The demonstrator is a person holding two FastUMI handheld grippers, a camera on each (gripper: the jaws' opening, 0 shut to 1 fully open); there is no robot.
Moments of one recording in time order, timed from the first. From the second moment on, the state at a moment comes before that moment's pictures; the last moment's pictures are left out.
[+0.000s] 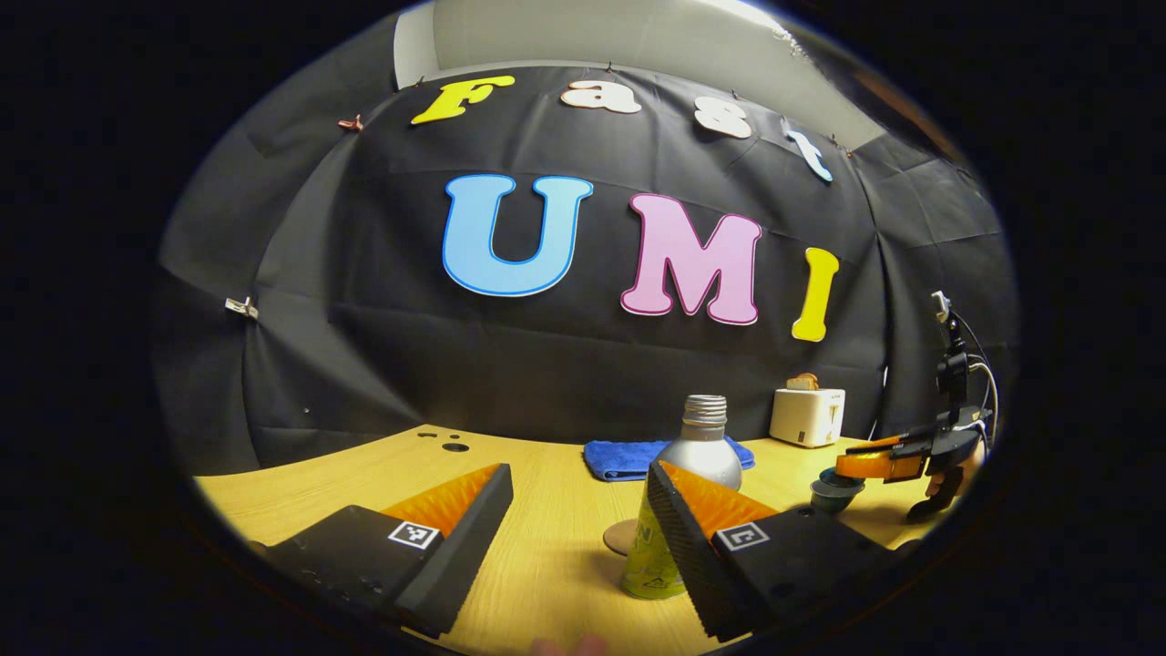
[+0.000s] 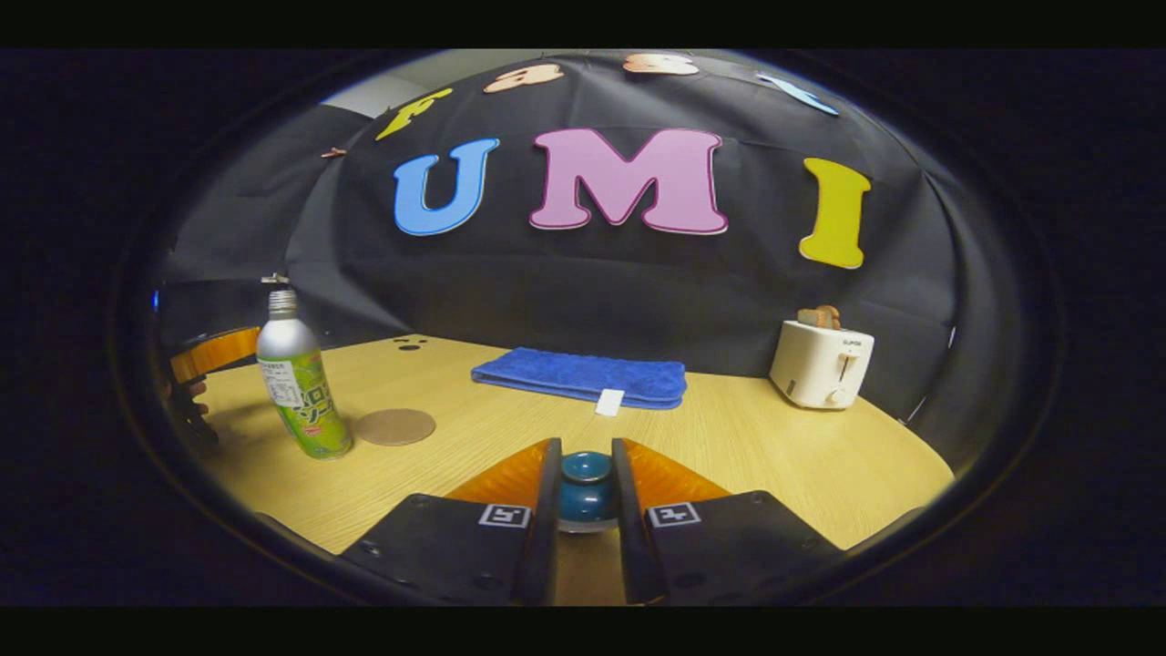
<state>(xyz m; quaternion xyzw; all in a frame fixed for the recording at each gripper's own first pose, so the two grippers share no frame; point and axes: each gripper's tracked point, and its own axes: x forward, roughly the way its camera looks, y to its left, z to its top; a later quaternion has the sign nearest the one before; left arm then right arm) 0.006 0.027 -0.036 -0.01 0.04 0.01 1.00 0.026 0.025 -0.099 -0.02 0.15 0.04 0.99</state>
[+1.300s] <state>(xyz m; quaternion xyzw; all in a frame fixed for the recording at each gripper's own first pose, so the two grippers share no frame) 0.036 -0.046 -0.086 0.03 0.11 -0.02 0.99 -0.025 -0.069 -0.031 0.00 0.08 -0.03 1.00</state>
